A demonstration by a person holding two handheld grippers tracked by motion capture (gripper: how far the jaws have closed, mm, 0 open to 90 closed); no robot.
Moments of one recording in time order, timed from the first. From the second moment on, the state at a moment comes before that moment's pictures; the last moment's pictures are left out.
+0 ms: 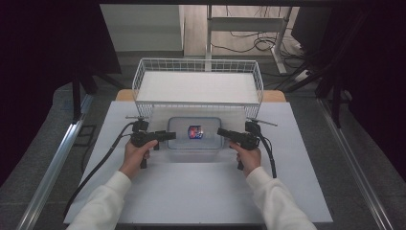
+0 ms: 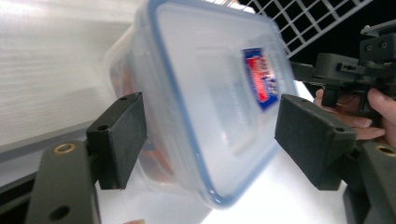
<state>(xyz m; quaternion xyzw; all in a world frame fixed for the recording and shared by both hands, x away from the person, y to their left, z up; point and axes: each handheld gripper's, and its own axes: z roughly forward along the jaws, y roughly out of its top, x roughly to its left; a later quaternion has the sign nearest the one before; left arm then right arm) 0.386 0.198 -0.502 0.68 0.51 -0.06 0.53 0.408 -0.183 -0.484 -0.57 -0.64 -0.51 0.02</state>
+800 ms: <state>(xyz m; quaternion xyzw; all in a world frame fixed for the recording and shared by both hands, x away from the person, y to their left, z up) 0.293 0.194 -0.492 0.77 0.41 0.06 0.49 0.331 -0.176 -0.476 -0.39 -0.80 -0.44 -0.10</state>
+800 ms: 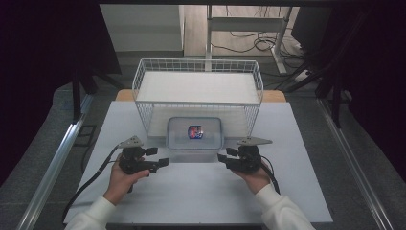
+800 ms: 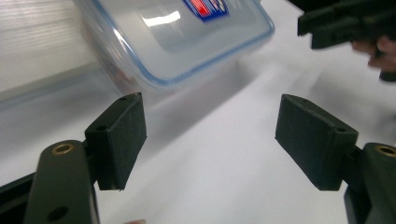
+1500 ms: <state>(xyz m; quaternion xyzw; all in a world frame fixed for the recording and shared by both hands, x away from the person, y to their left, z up) 0.261 0.191 -0.497 0.79 0.40 0.05 0.47 0.350 -0.098 -0.504 -0.32 -0.86 -0.38 -0.12</state>
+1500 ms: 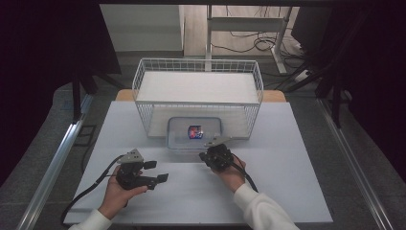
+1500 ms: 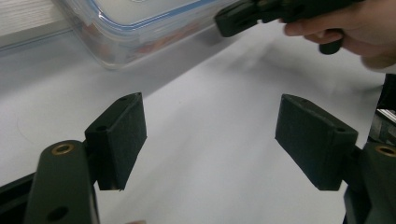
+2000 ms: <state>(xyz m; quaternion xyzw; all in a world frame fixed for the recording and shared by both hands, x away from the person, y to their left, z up) 0.261 0.195 -0.495 0.78 0.41 0.05 0.47 0.368 -0.081 -0.500 -0.34 -0.84 -0.41 -0.12</state>
